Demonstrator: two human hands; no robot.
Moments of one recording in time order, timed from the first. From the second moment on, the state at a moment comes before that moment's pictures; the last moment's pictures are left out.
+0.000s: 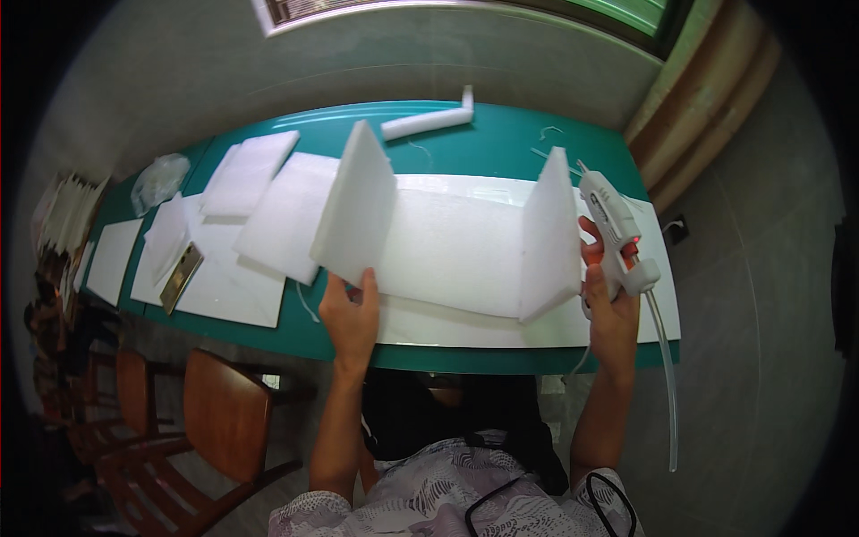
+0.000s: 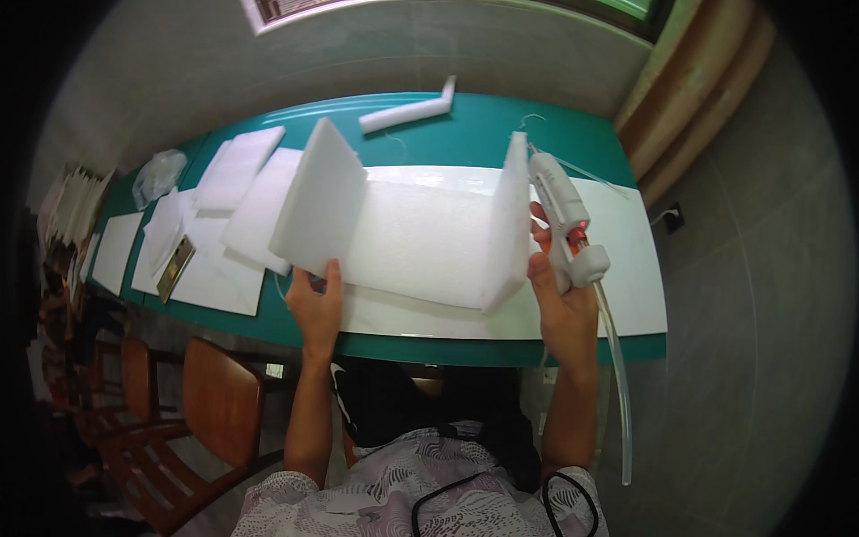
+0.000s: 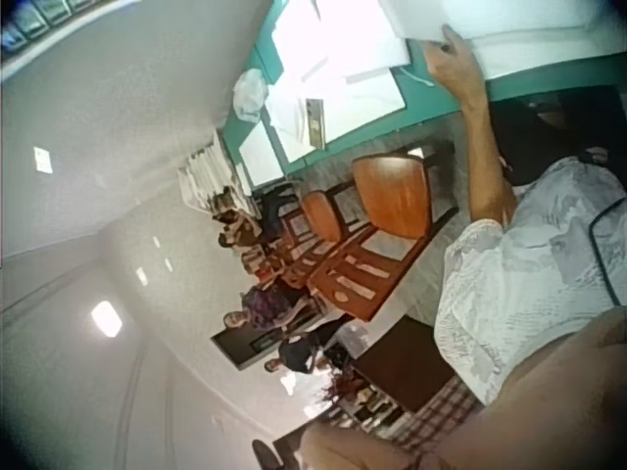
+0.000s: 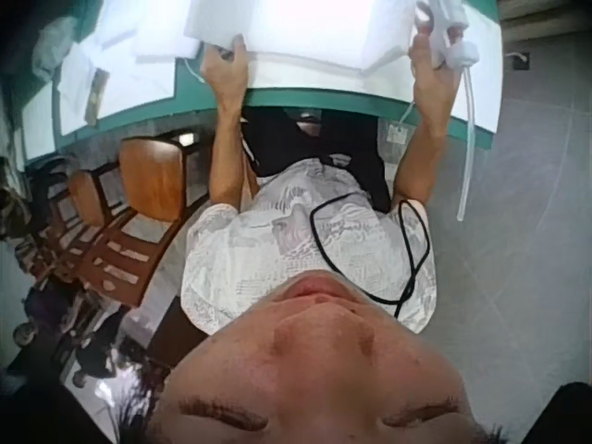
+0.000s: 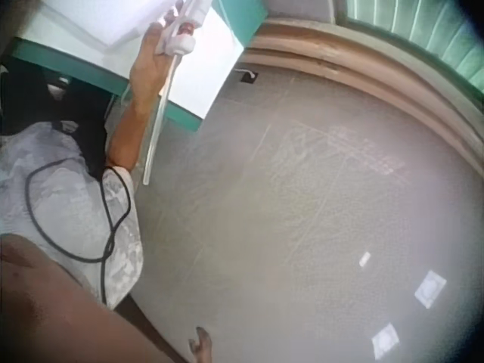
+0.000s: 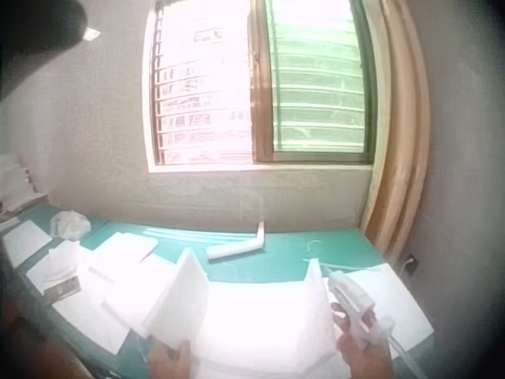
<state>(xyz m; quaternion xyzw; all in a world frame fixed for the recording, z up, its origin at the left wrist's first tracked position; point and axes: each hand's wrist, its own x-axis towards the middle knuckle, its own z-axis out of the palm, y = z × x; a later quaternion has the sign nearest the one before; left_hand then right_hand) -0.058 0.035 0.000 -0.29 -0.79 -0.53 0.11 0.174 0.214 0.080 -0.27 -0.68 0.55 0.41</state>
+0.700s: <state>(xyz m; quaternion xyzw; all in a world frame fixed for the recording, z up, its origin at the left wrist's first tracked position) -0.041 0.044 -0.012 -0.40 -0.75 -0.52 0.09 0.231 0.218 0.043 -0.32 -0.58 0.55 0.52</state>
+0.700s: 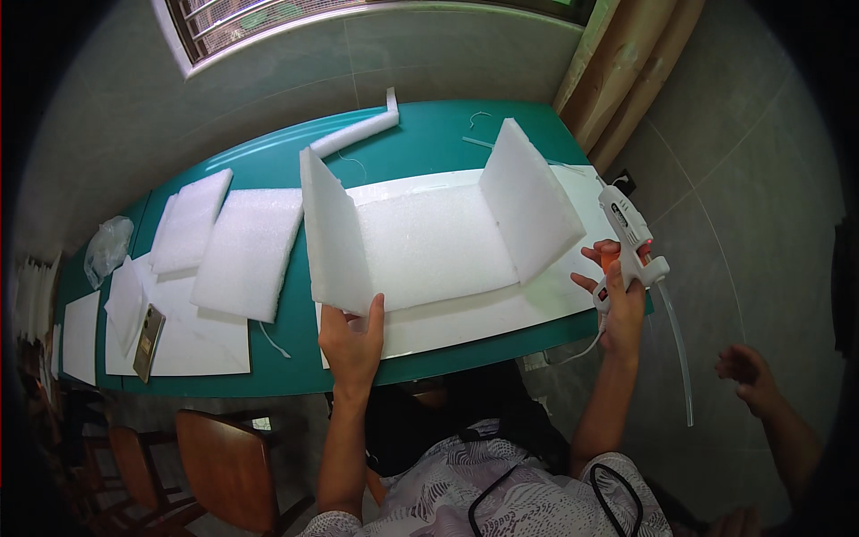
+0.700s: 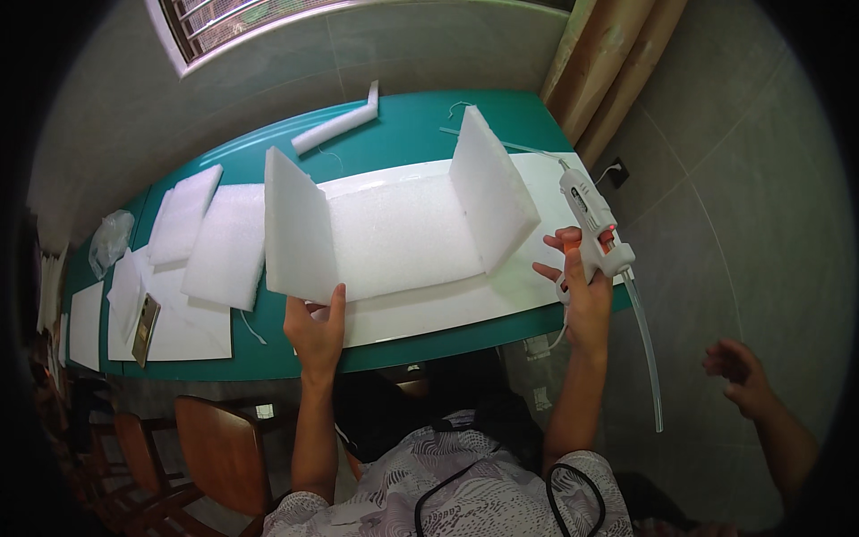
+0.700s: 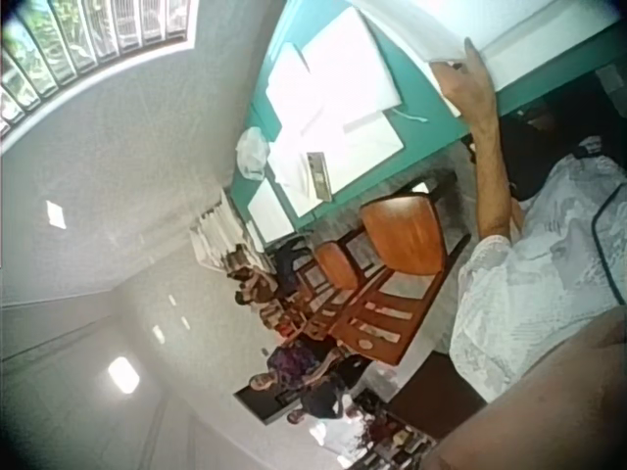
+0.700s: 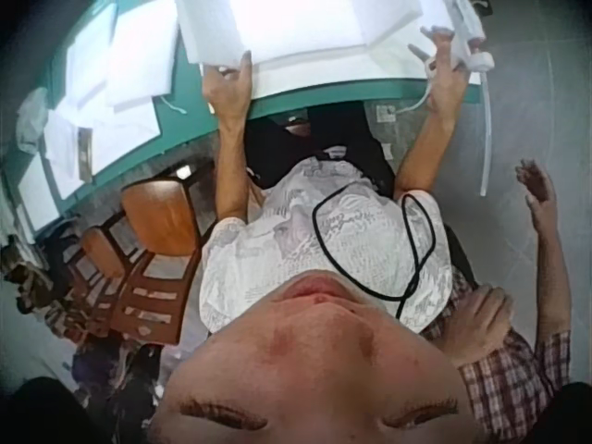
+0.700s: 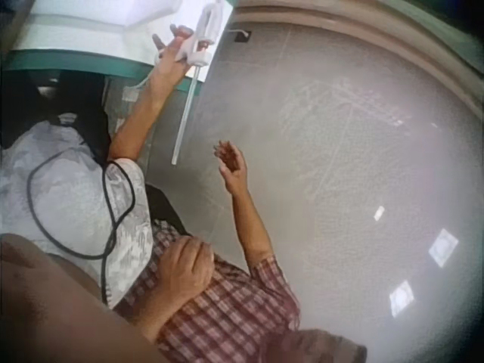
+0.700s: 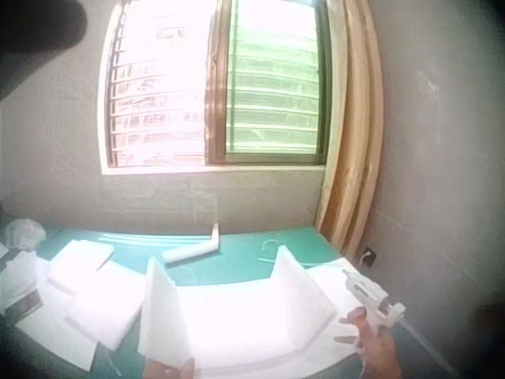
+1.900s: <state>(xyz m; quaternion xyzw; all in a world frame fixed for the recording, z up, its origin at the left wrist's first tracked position) -0.049 0.037 -0.024 -0.39 -0.74 -0.55 0.07 0.252 0.163 0.027 -0.15 -0.37 0.76 0.51</state>
